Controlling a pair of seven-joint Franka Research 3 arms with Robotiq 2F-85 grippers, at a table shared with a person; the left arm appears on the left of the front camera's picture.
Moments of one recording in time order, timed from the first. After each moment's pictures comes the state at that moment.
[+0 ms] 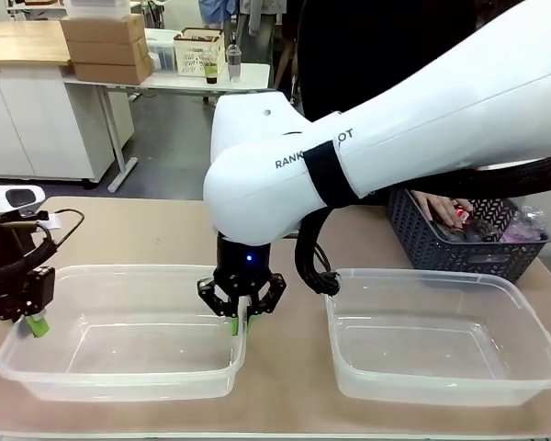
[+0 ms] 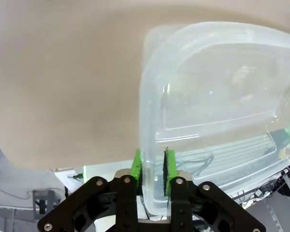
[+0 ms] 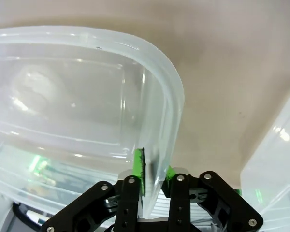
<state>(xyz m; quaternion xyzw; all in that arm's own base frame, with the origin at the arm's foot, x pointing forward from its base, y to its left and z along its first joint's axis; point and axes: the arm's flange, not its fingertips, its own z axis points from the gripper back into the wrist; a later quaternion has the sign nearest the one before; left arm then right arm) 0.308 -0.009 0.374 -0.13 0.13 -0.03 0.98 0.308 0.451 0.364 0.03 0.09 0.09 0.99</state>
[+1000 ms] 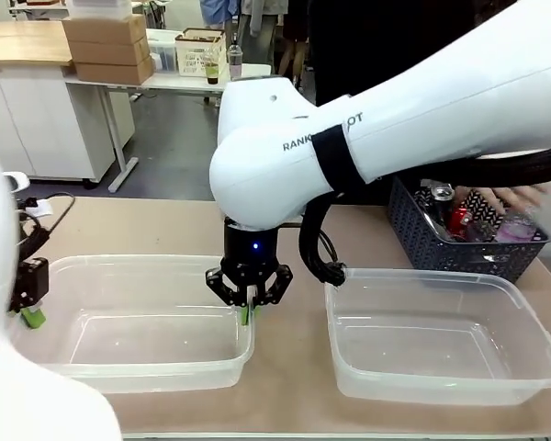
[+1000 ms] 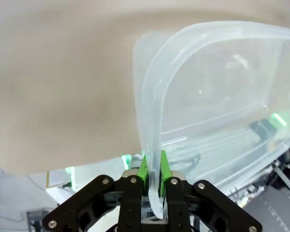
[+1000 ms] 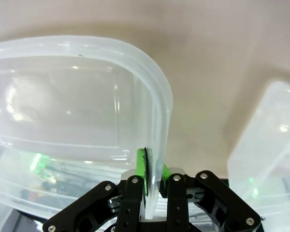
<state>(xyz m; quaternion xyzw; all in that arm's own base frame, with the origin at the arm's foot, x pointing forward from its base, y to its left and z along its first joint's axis) 0.289 -0.007 0.399 -0.19 0.09 -0.05 0.98 0.315 0.437 0.392 0.02 0.09 0.07 0.99</state>
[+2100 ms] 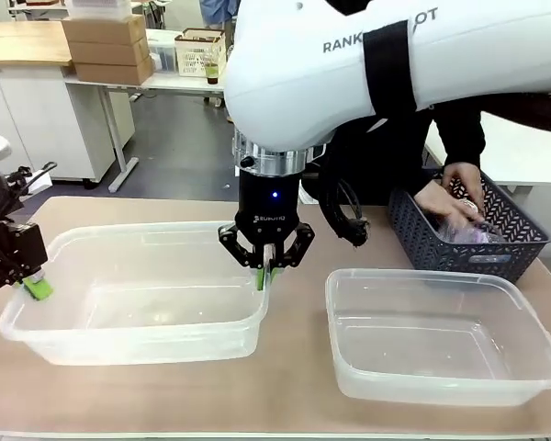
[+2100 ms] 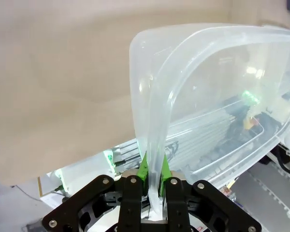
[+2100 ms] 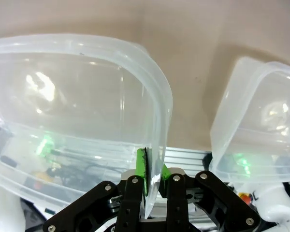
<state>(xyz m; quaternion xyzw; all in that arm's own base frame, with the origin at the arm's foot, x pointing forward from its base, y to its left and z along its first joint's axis) 0.314 0.003 0.425 -0.27 0.10 -0.08 0.95 0.315 0.419 0.460 0.02 0.09 0.06 0.99</state>
